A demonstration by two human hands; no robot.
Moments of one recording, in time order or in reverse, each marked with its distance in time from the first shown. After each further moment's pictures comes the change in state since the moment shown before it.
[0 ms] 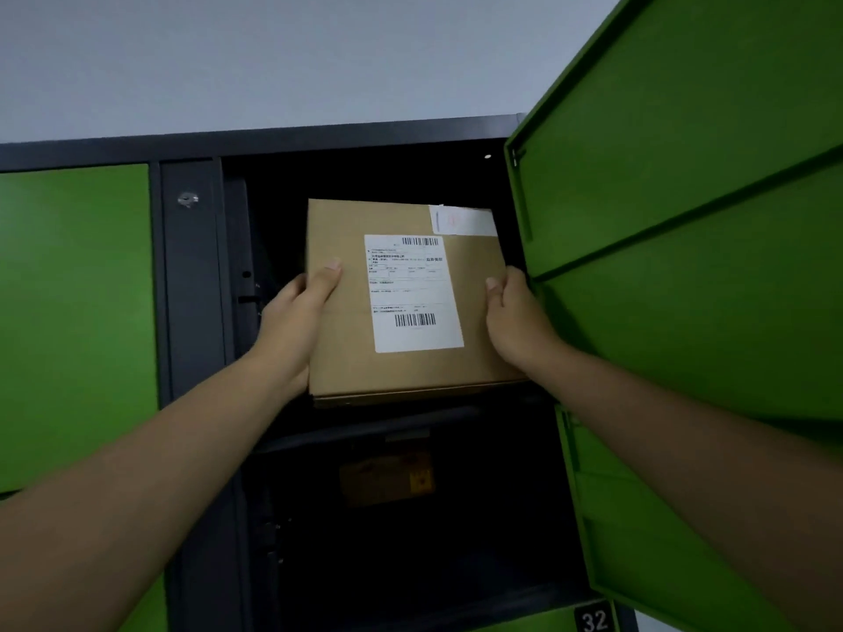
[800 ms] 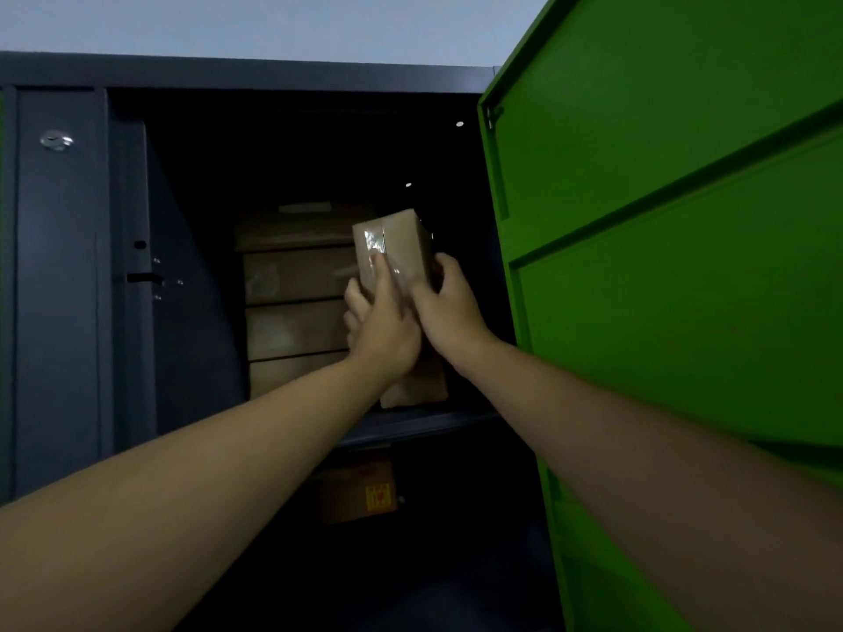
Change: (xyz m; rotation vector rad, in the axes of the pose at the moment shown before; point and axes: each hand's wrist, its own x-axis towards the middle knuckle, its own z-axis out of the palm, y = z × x) left_hand 0.062 -0.105 0.123 0.790 -0.107 0.317; right_hand 0.045 0.035 0.054 0.224 -0.009 -0.011
